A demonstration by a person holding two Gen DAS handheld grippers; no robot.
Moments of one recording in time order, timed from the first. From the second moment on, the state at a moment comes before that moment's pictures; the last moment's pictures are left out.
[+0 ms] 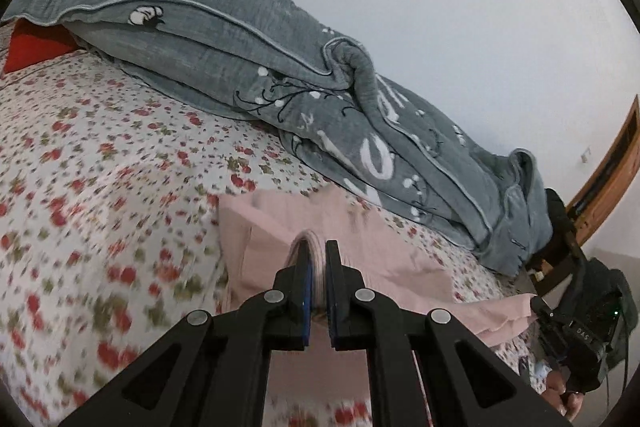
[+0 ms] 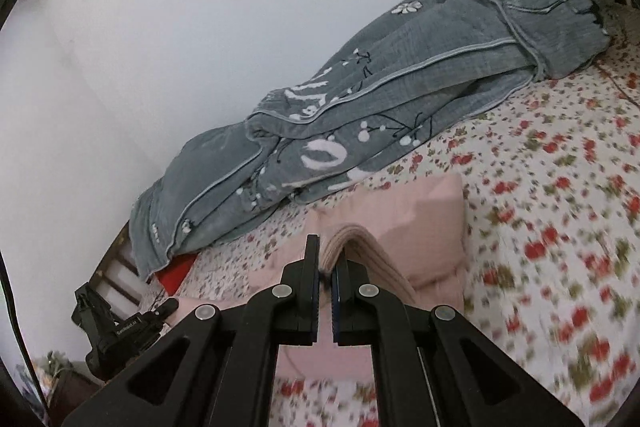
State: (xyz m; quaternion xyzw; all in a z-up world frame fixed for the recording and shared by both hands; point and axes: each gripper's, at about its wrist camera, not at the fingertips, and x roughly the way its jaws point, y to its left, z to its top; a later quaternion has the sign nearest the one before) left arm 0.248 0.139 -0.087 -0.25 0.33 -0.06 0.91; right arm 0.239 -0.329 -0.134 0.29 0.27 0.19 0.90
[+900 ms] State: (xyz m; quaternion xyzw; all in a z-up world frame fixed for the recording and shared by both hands) left arm 0.409 0.141 -0.159 -0.19 0.42 -0.02 0.88; right arm 0.423 -0.300 -0.209 0.18 0.37 0.12 0.90
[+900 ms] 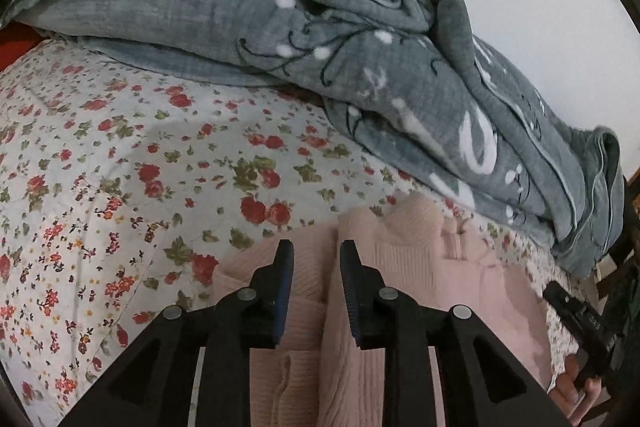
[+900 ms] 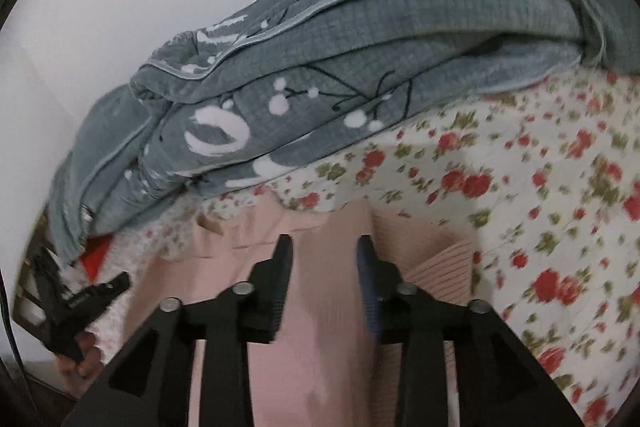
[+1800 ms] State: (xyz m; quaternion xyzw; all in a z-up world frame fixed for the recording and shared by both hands) left arm 0.420 0.116 -0.172 -0.14 0.43 -0.01 0.89; right arm 0.432 -0.285 -0.234 0.14 0.40 0.11 0.90
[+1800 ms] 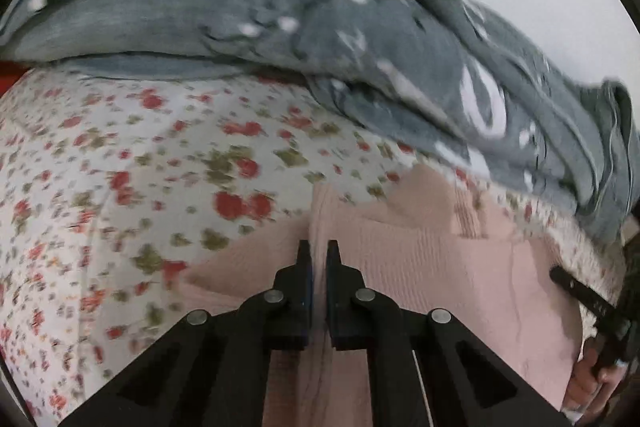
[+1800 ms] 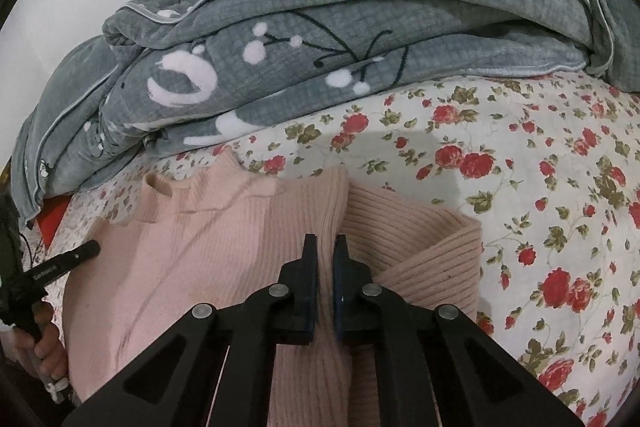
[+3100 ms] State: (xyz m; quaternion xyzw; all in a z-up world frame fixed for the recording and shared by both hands) left arm 0.346 0.154 -0.206 -0.23 0.45 -0.06 0.86; right arm 0.364 -0.313 -0.253 0.17 0.43 0.13 0.88
